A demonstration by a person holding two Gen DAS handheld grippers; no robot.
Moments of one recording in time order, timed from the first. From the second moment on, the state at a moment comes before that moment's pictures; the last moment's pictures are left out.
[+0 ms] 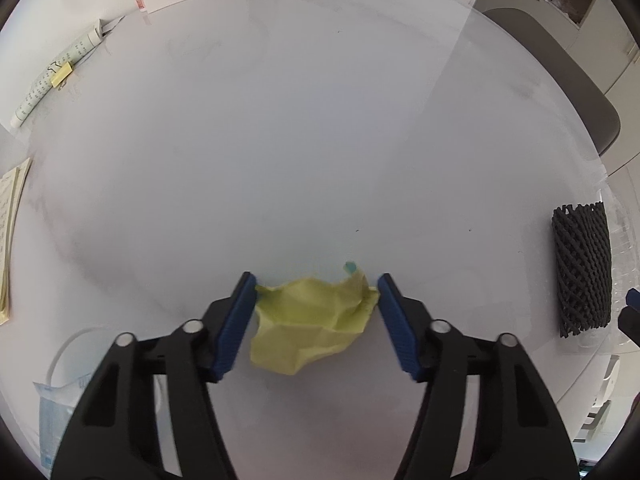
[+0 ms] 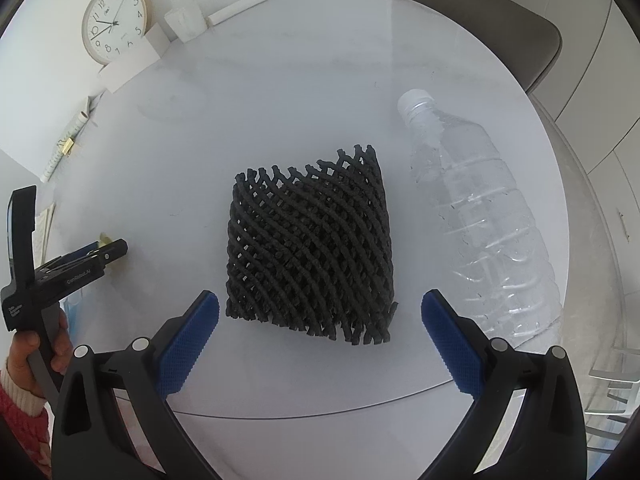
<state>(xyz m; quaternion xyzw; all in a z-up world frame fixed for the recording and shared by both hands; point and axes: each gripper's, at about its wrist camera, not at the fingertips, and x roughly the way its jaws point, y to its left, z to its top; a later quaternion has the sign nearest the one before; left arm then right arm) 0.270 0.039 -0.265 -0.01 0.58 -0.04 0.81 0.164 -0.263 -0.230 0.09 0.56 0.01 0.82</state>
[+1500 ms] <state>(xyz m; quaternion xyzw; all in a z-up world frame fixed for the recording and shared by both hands) 0.178 0.002 -0.167 -0.02 0.51 -0.13 0.85 0.117 -0.256 -0.178 0.07 0.49 0.05 0.87</state>
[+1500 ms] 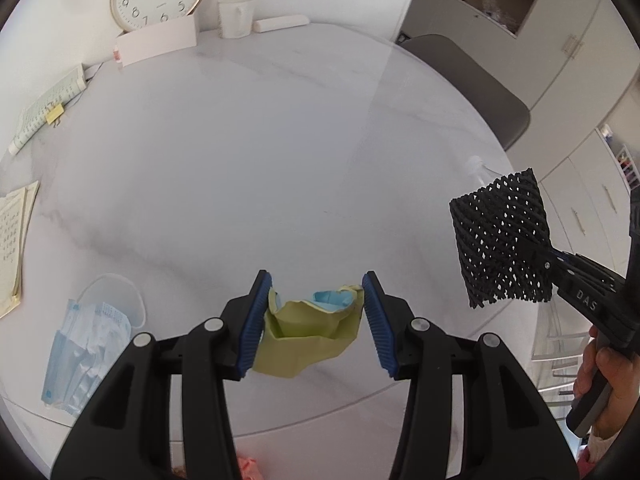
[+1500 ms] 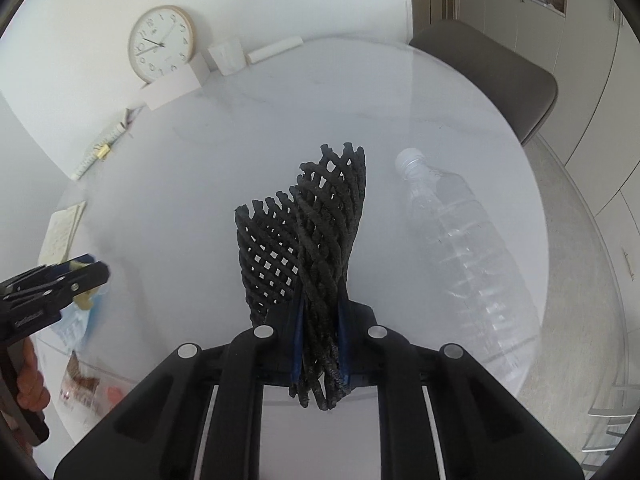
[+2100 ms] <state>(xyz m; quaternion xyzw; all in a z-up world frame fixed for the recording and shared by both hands) 0.058 -0.121 -0.141 0.07 0.49 -0.26 0.83 -0.081 -0.323 -0.150 0.11 0.46 -0.03 0.88</state>
